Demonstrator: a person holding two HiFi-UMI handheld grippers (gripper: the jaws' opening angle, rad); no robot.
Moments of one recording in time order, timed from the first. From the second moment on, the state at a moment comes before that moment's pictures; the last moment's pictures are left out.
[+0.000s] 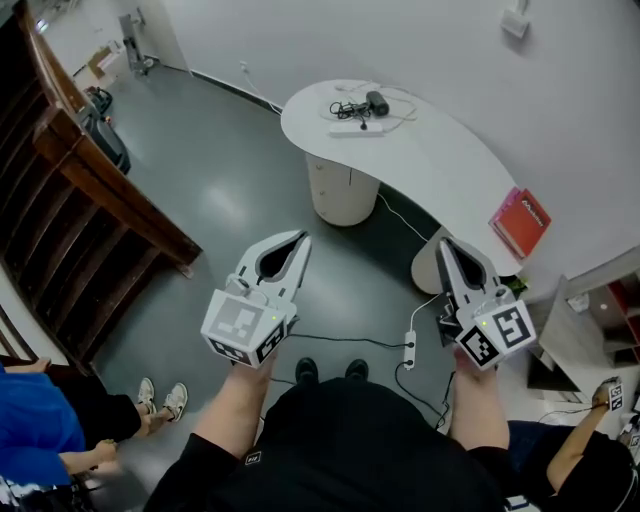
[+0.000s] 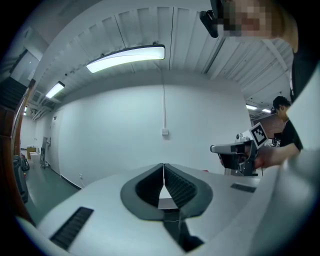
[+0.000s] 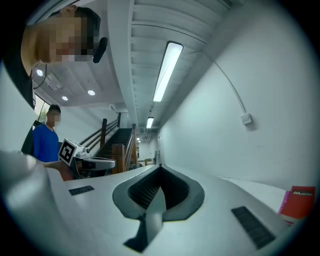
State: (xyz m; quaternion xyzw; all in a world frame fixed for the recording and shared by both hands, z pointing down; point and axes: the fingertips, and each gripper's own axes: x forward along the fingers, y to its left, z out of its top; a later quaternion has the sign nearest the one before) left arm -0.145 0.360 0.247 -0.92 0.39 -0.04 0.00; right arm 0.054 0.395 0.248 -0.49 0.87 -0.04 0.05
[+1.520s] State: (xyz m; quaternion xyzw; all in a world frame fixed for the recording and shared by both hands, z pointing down) left arm -0.115 0.138 0.275 -0.93 0.38 -0.02 0.00; right arm 0.060 0.183 0.275 -0.46 0.88 -0.09 0.01
